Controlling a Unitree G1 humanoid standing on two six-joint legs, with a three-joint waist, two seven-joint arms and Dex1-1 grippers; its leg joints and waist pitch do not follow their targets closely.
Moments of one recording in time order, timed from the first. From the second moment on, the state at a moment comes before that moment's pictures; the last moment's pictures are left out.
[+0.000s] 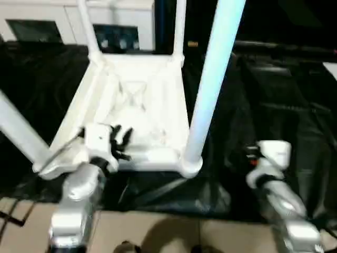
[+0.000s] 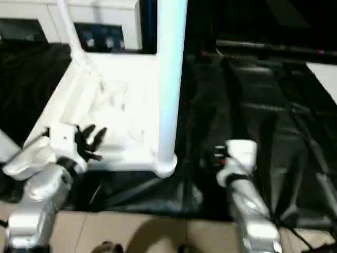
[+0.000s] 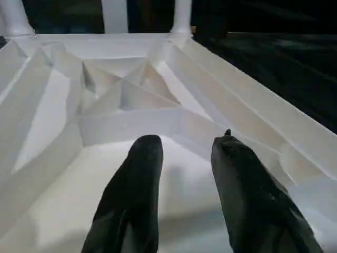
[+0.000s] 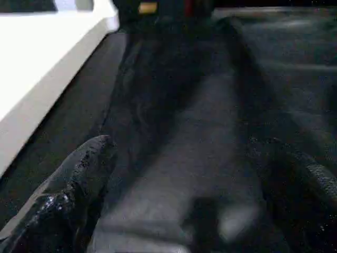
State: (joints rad) left arm -0.01 0.15 0.04 -0.15 -0.13 0.26 -0.30; right arm 0.06 -0.13 -0.12 -0.15 0.18 0.28 0.15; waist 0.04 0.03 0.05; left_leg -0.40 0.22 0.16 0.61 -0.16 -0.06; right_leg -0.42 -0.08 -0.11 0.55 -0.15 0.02
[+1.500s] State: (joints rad) left arm 0.22 0.11 0.32 -0.40 -0.04 0.08 0.01; right arm -0.09 -0.31 0.19 -0.21 0.46 0.42 0.85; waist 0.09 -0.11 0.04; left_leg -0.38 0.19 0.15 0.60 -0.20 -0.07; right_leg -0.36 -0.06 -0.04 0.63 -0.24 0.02
